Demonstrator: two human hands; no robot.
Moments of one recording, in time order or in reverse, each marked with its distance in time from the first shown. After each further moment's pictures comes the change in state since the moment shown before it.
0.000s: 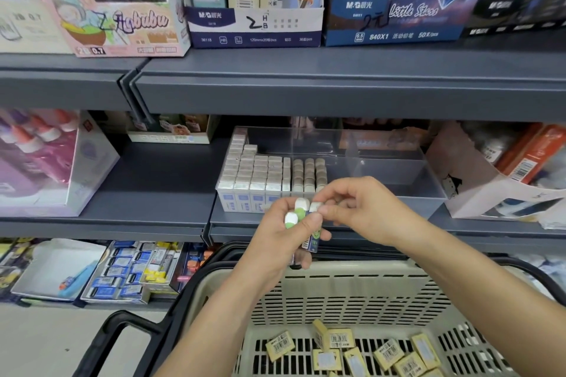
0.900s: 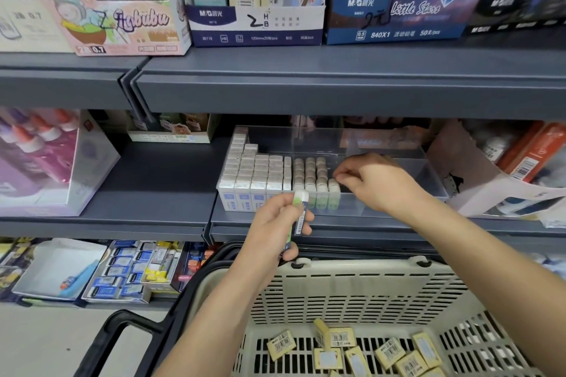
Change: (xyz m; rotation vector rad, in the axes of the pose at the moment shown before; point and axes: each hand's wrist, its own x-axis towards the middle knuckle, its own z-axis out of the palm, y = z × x) left_hand 0.008 -0.001 -0.008 0.028 0.171 -0.058; right_hand 0.038 0.024 -0.022 -0.599 0.206 -0.005
